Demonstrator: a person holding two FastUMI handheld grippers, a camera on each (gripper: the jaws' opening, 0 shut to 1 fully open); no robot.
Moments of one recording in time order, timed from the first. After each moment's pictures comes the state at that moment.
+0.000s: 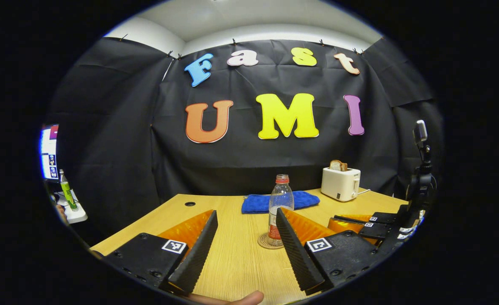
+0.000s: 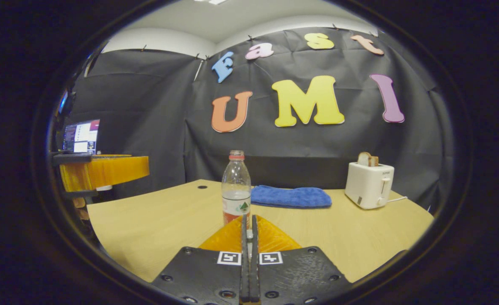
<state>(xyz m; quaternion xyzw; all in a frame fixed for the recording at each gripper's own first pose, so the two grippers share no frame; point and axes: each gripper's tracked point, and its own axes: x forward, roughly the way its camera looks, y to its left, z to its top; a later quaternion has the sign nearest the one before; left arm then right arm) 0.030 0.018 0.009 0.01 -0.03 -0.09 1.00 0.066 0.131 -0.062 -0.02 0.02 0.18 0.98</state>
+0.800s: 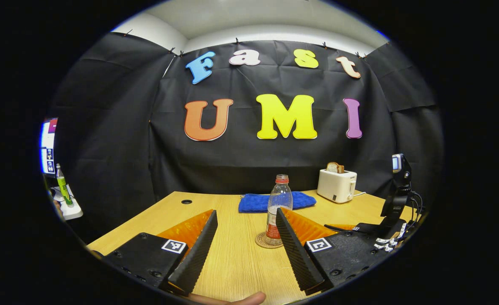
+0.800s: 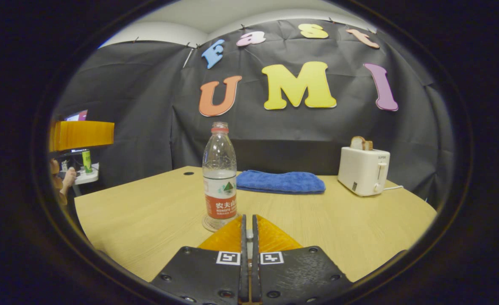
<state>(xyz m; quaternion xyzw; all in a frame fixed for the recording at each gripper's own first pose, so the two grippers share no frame) 0.034 0.026 0.008 0.00 -0.03 -0.10 1.00 0.090 0.123 -0.098 -0.03 0.05 0.14 0.99</state>
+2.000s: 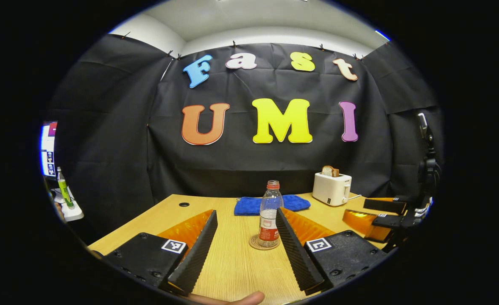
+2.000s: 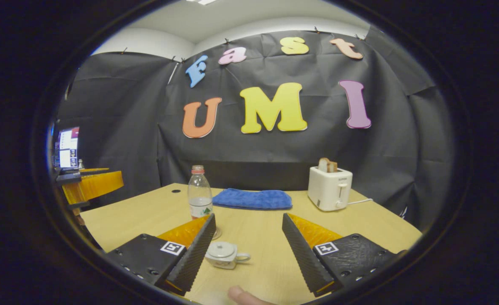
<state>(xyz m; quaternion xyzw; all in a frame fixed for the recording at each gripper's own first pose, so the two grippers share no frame) 0.016 0.016 0.024 0.01 -0.04 -0.10 0.99 0.022 0.040 -0.008 -0.01 0.01 0.08 1.00</state>
